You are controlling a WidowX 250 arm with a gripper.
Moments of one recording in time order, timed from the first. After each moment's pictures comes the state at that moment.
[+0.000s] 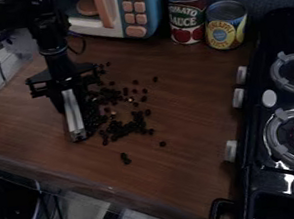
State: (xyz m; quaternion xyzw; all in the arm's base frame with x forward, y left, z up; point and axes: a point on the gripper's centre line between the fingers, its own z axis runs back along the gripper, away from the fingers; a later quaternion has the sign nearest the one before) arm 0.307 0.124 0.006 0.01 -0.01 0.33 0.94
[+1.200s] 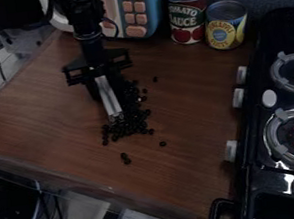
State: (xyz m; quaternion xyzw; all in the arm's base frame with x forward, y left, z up) arm 0.340 0.087 0.009 -0.02 0.00 0.35 0.93
